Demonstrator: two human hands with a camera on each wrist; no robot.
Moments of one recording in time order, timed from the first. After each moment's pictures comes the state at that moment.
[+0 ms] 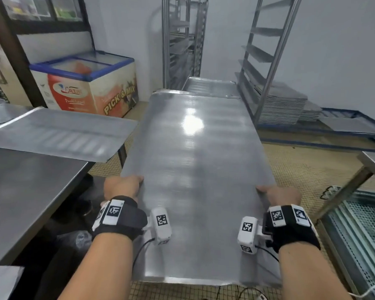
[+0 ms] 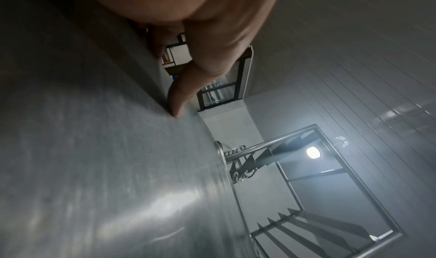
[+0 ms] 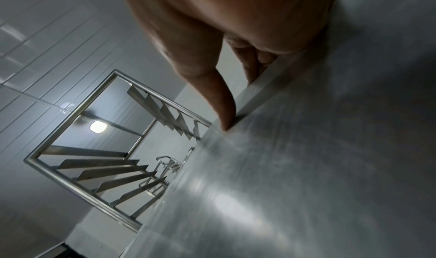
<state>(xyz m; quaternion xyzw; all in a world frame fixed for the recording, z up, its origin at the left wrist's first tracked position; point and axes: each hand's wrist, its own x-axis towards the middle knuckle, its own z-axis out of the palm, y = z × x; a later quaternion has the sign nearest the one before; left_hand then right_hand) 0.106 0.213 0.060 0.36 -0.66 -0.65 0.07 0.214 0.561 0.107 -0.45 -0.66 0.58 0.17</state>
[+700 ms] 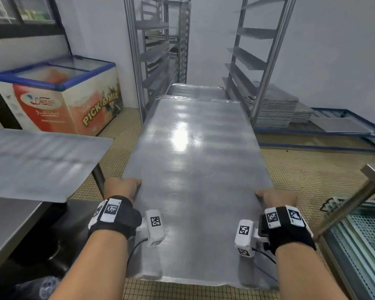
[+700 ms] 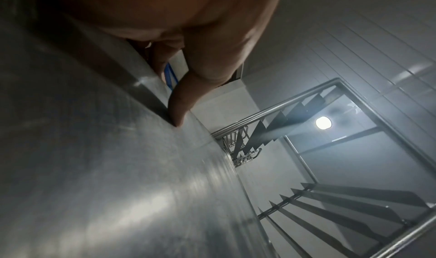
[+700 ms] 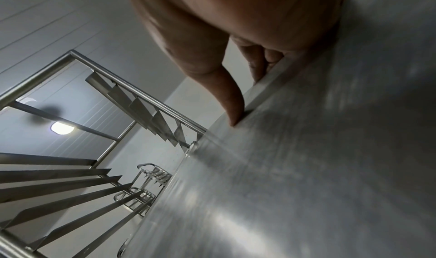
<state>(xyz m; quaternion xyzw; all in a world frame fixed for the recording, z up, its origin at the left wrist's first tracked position) -0.066 0.313 0.074 0.31 -0.71 -0.63 0.01 0.050 0.648 0.098 -0.52 -0.64 0.55 0.13</state>
